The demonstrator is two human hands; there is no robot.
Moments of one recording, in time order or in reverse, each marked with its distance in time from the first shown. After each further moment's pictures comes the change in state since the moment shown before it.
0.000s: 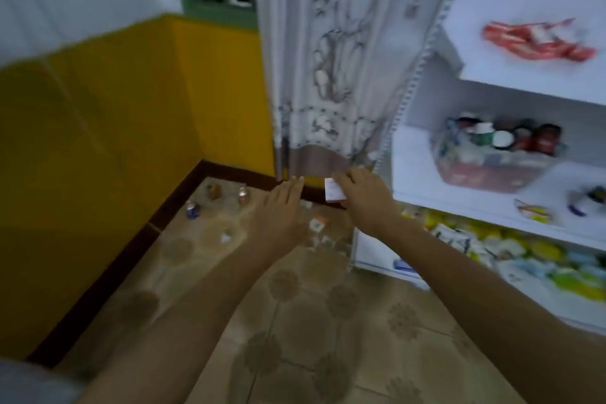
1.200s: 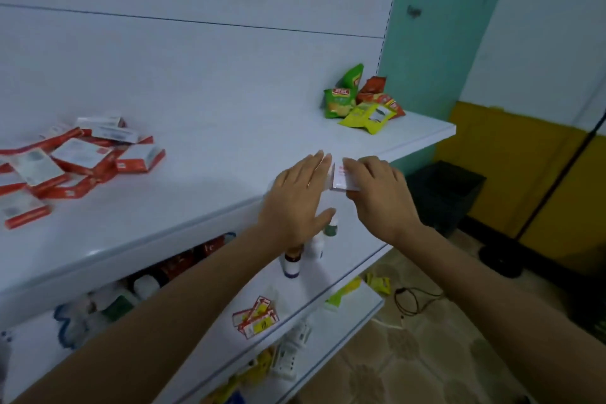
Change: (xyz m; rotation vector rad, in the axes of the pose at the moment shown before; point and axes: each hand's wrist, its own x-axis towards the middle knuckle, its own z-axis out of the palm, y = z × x) left_hand 0.409 0.706 0.095 -0.315 0.137 1.153; right_hand -0.267 0.655 -0.120 -0.352 0.399 0.919
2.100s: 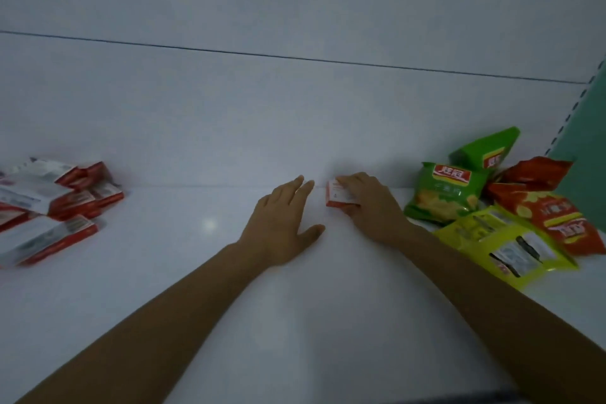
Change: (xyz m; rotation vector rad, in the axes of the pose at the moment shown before) left_hand 0.217 -0.172 0.110 0.129 0.005 -0.619; right_hand 0.340 0.122 0.255 0.540 -0.265 -0.344
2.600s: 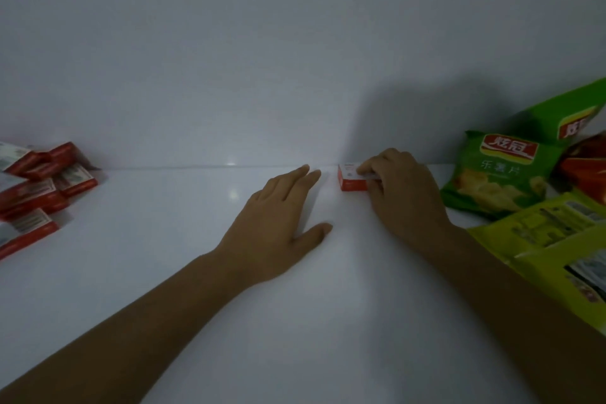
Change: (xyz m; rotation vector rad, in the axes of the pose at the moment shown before) left_hand -0.002 -0.007 0.006 -0.017 -0.036 0.014; right_hand 0.004 0.002 0.005 -0.059 0.118 0.026
